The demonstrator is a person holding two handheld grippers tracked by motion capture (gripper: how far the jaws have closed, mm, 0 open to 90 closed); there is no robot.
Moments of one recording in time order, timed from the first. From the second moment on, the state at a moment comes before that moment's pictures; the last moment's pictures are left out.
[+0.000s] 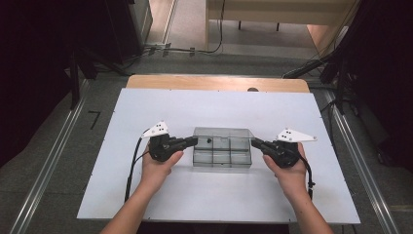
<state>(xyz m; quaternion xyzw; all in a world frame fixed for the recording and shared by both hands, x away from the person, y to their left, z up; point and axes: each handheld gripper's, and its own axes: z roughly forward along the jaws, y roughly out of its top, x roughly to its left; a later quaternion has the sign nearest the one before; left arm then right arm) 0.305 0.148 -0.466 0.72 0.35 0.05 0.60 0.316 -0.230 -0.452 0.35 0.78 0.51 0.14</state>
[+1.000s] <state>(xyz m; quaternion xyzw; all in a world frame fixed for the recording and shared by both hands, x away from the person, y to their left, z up) 0.276 0.154 -0.484 0.72 0.35 0.05 0.60 0.289 -0.230 -0.467 0.34 0.79 0.50 0.13</state>
